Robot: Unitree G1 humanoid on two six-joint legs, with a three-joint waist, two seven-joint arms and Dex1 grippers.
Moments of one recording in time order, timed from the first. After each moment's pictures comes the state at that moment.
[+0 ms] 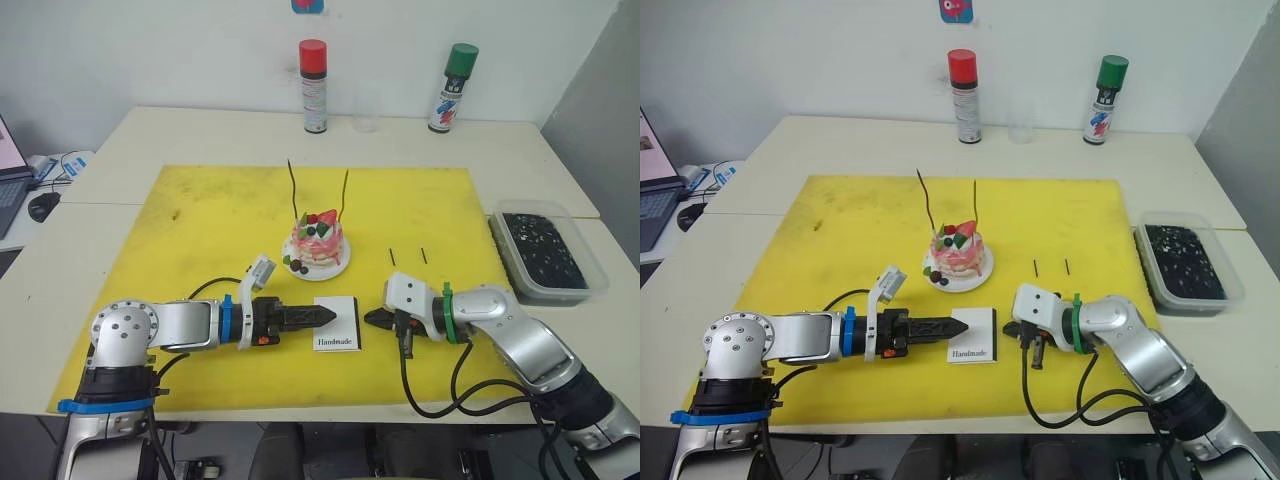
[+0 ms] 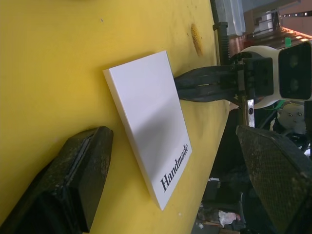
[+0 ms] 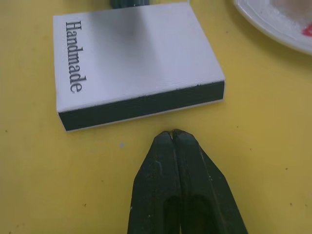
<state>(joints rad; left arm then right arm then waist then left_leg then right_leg) -0.37 0.55 0.16 -0.04 -1.53 1.51 -0.10 -0.40 -0.59 0.43 -0.31 0.11 0.57 0.94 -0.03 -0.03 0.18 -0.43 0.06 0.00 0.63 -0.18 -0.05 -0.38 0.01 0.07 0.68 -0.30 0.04</state>
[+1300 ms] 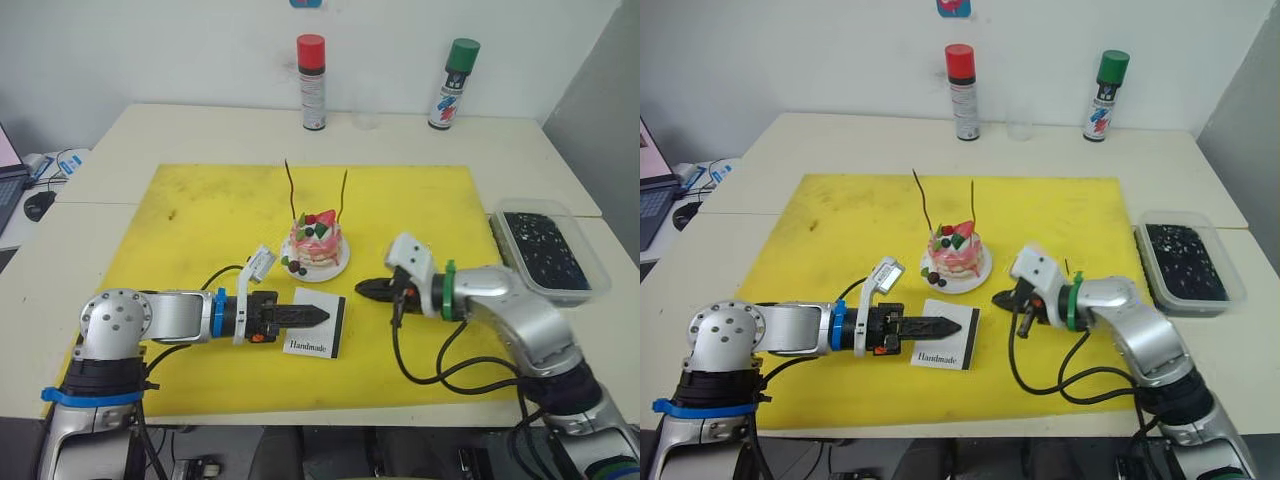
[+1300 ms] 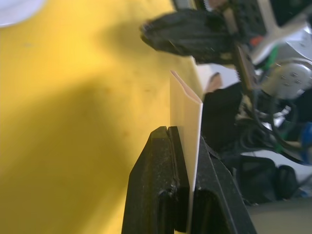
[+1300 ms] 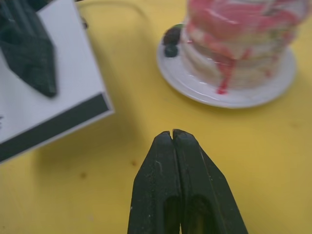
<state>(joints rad) -0.42 0.61 0.12 -0.11 -1.54 1.50 -0.28 -0.44 -0.58 0.20 -0.45 0.28 0.89 0.87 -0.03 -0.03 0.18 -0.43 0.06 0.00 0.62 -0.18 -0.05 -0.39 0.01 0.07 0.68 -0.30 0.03</state>
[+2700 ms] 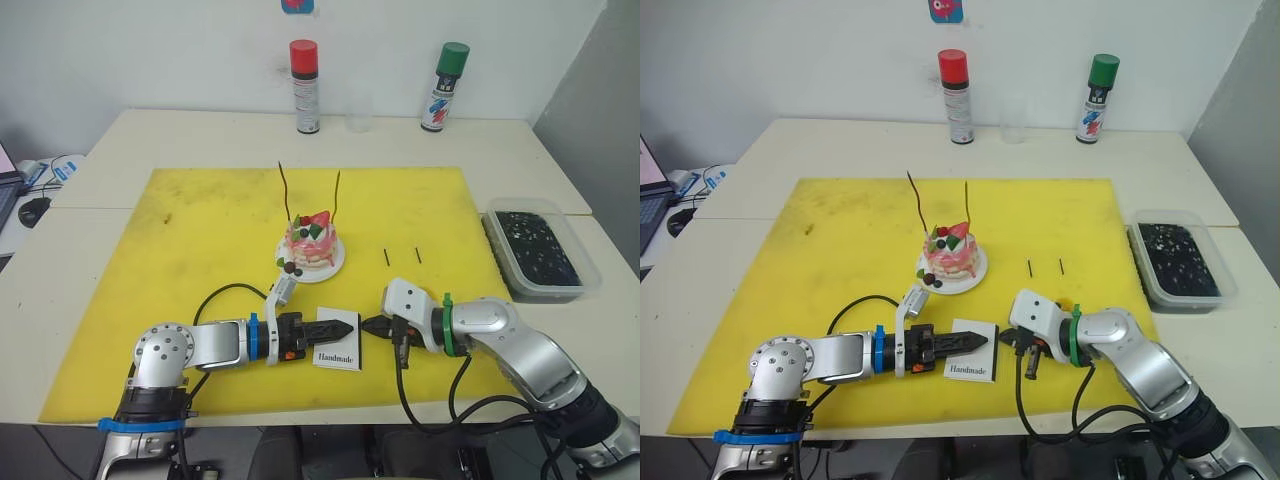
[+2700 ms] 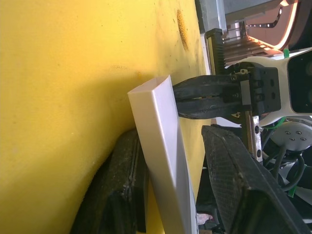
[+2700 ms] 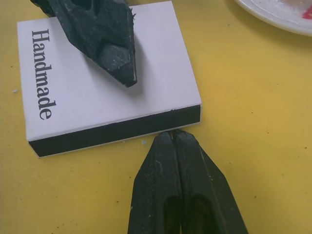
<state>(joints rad) -0.28 0.41 0.11 -0.06 -1.41 1.41 -0.18 -0.33 -0.61 0.42 -0.43 0.18 0.69 0.85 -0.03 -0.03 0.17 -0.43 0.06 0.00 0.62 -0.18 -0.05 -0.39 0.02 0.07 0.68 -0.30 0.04</state>
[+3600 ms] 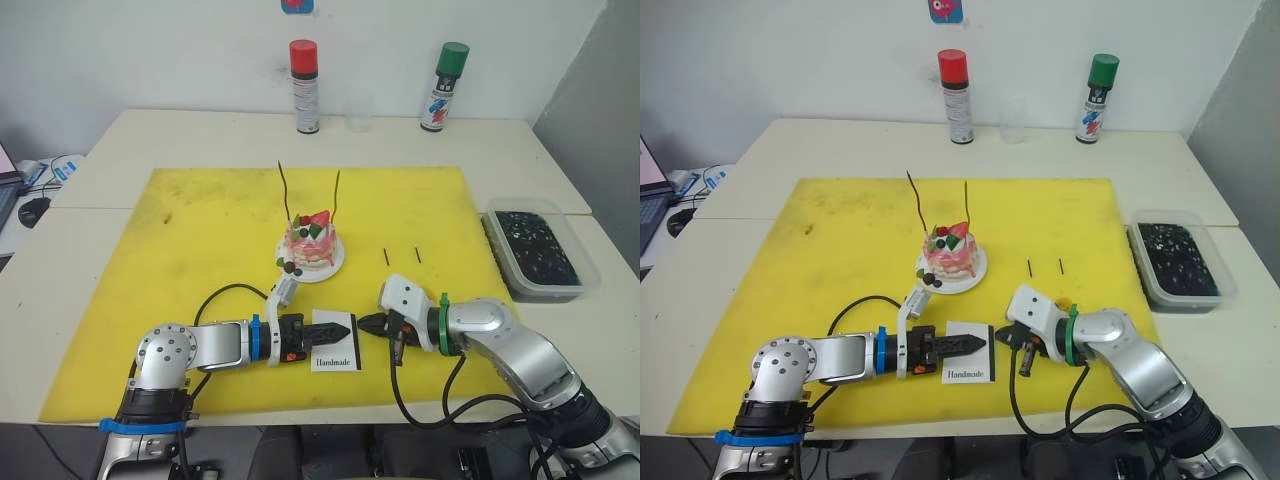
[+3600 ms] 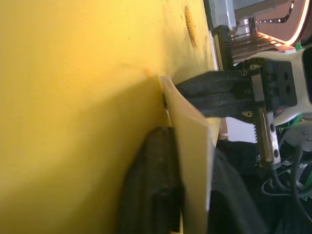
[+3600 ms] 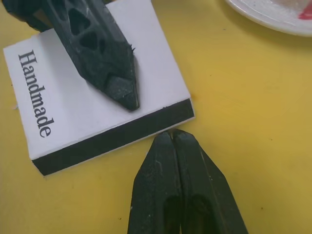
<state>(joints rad) -0.28 0.41 0.09 -0.09 -1.35 1.41 -0.21 -0.33 -0.56 0.36 -0.43 0.21 0.77 0.80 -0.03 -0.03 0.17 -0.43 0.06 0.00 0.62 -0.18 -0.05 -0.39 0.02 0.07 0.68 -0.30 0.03</state>
